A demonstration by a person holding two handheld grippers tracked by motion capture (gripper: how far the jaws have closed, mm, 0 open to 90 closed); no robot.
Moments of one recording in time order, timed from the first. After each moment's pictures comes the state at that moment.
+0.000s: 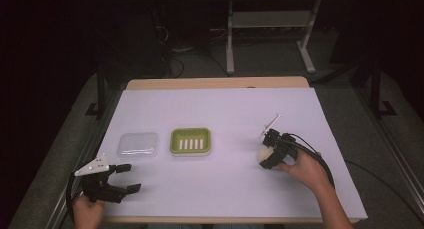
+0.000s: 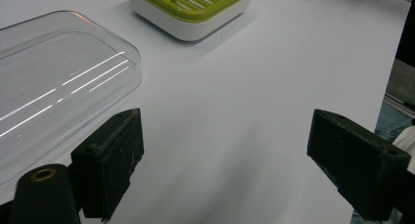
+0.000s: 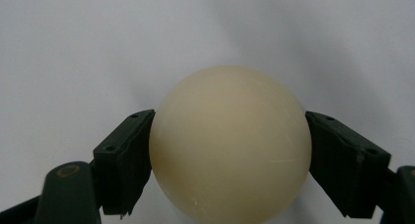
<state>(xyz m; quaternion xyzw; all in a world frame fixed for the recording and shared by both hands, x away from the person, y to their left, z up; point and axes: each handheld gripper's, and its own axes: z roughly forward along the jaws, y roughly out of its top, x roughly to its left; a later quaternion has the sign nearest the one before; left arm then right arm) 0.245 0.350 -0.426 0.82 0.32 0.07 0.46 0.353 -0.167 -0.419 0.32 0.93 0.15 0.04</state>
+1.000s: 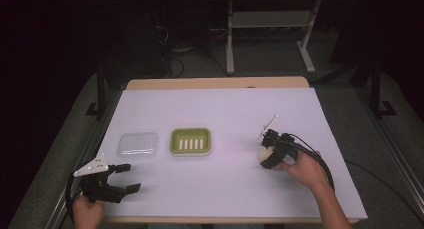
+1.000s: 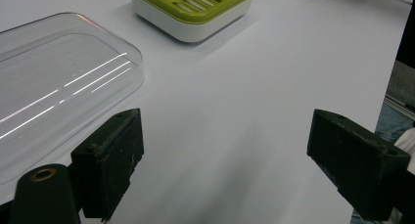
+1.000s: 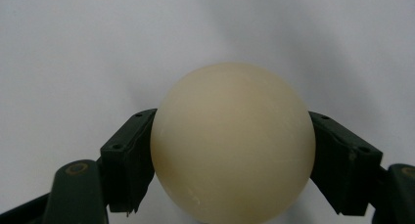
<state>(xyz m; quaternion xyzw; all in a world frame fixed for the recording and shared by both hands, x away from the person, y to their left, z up) 0.244 0.350 -0.425 0.82 0.32 0.08 0.47 0.353 -0.164 -0.418 0.31 0.94 0.13 0.05</state>
